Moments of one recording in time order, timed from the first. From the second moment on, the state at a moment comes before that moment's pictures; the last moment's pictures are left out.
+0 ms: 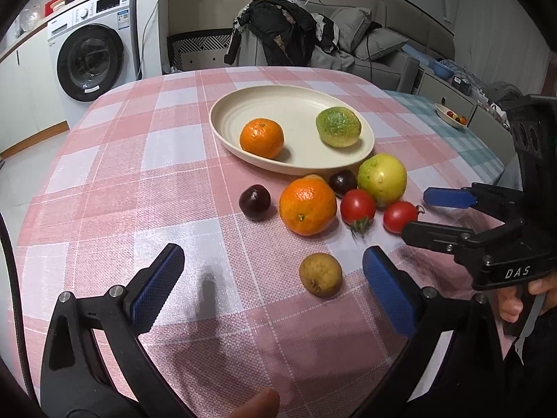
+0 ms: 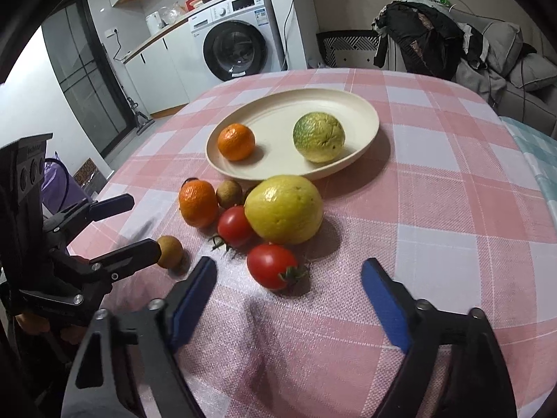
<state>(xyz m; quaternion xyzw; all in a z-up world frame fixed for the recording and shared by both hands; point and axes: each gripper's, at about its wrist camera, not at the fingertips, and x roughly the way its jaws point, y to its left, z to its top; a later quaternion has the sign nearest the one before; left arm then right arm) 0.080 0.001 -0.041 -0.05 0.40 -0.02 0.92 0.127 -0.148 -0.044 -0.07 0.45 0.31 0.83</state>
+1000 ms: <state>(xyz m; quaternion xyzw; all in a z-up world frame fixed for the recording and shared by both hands) 0.085 -0.007 -0.054 -0.04 0.43 -0.04 0.90 0.120 -0.130 -0.052 -0.10 0.46 0.31 0.83</state>
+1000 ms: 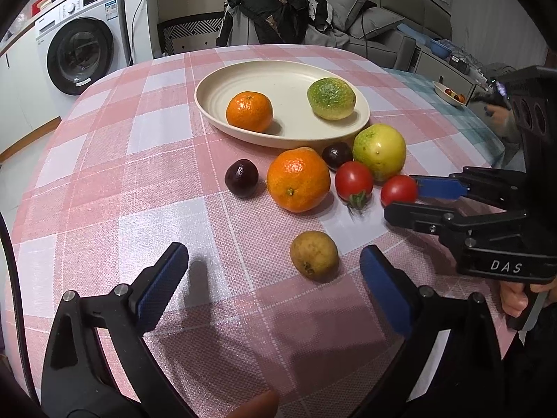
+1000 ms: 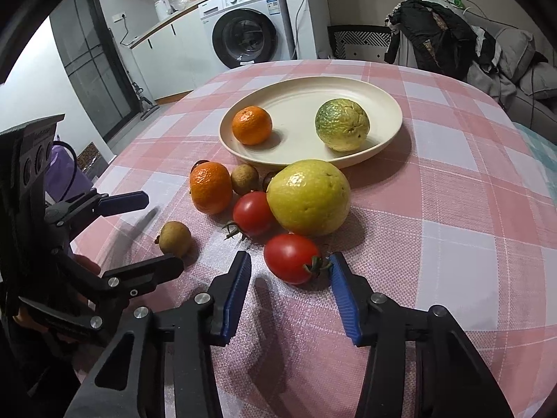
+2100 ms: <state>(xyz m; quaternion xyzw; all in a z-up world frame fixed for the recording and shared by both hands) 0.080 -0.016 -0.055 -0.04 0.43 -0.09 0.90 0.121 -0.128 -0.051 -0.10 0.47 0.29 0.83</state>
